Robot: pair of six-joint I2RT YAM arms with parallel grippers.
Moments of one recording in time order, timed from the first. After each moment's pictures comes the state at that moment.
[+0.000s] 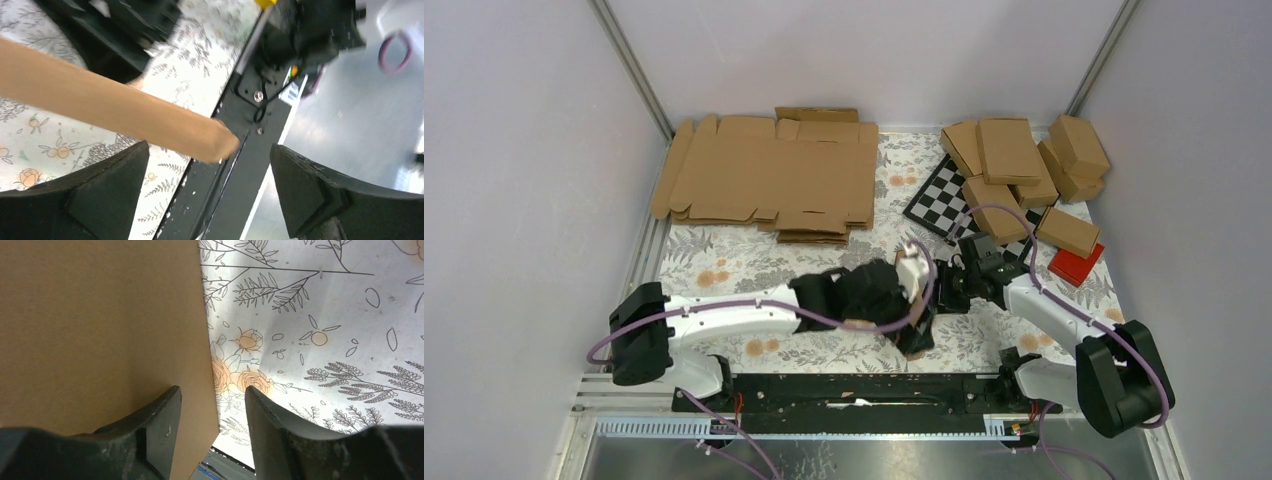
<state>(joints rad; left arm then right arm) -1.20 1.44 1.03 -0.17 0.18 -0.48 0.39 1.21 0.55 -0.43 -0.40 0.53</state>
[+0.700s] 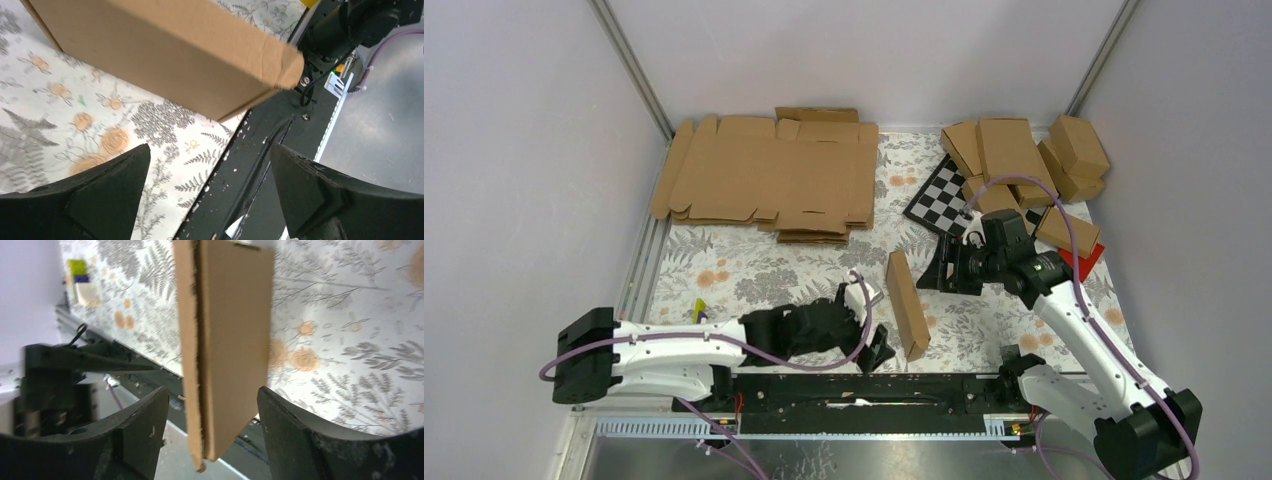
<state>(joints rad) -1.30 1.11 0.64 -0.01 -0.09 -0.40 0.39 0.98 0.83 -0.74 -0.41 0.52</state>
